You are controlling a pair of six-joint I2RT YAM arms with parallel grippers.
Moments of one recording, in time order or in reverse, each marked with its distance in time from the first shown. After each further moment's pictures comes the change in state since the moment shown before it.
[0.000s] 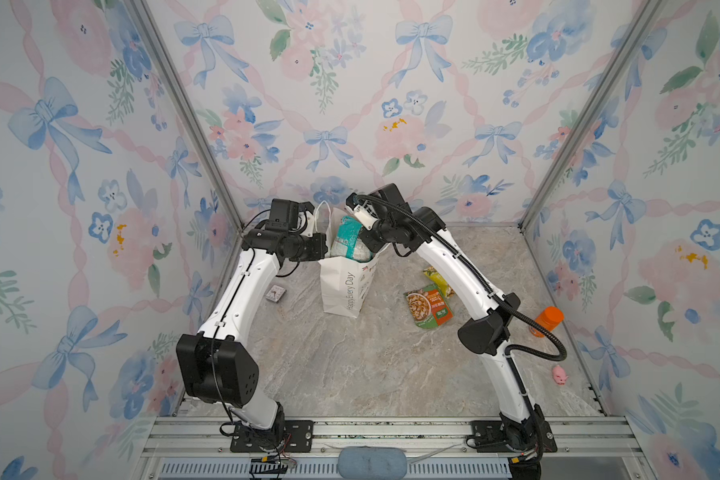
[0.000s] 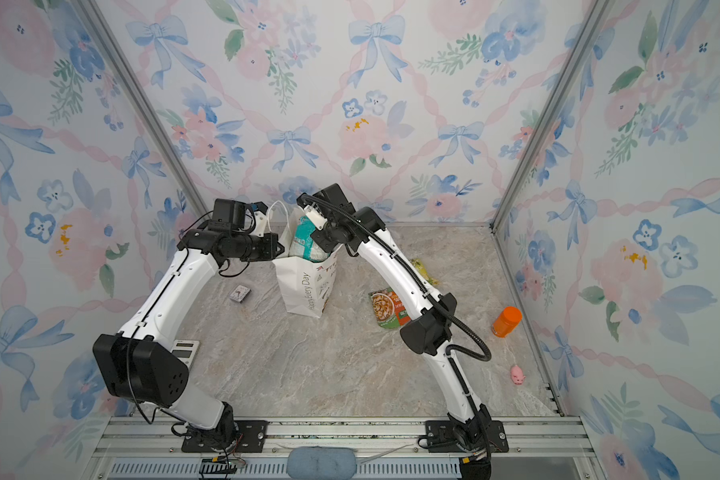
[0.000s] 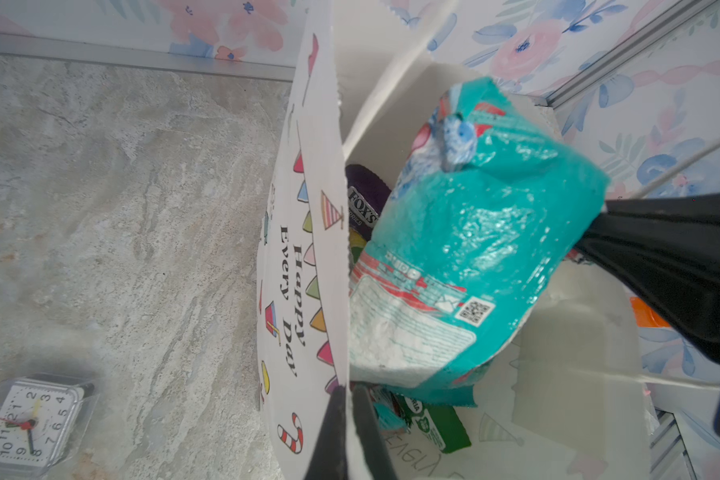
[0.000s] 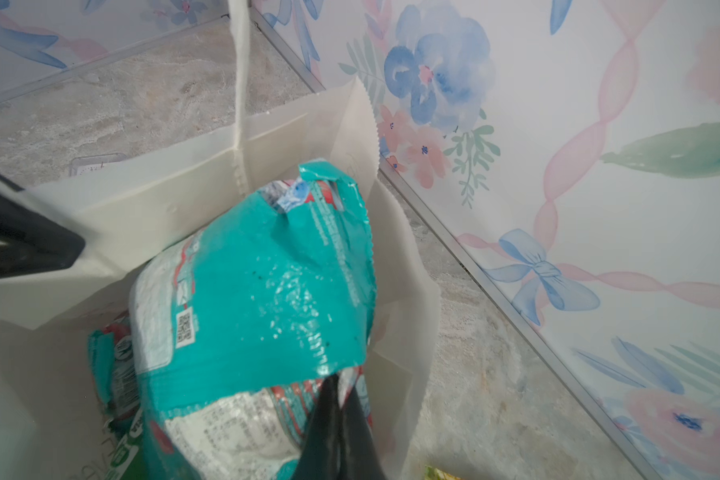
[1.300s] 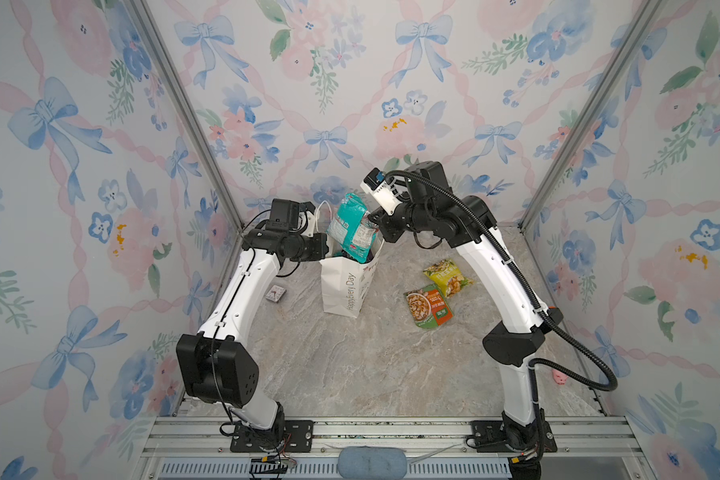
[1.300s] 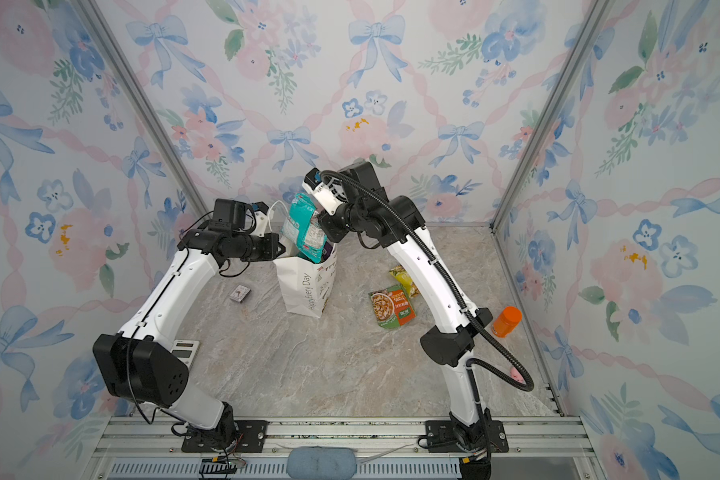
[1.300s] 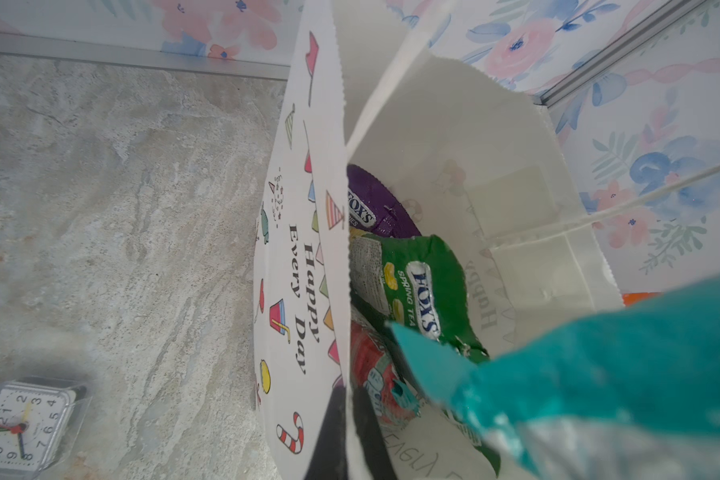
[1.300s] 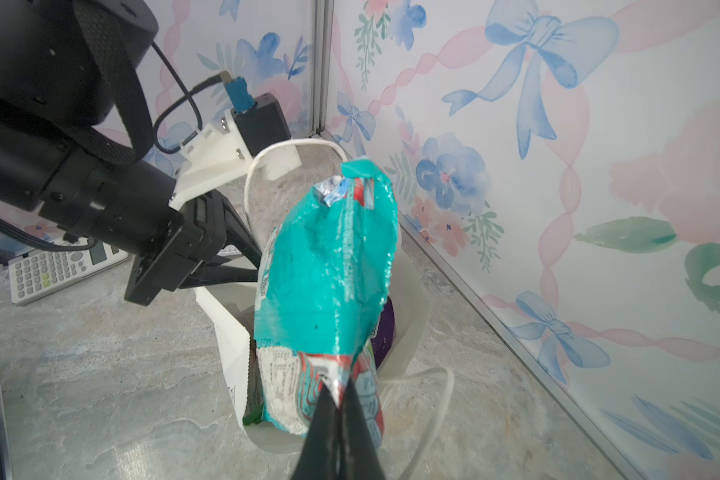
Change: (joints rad) left arm -0.001 0.000 0.000 0.000 0.011 0.000; right arm -0.029 -0.227 0.001 -0.060 -0.238 0.018
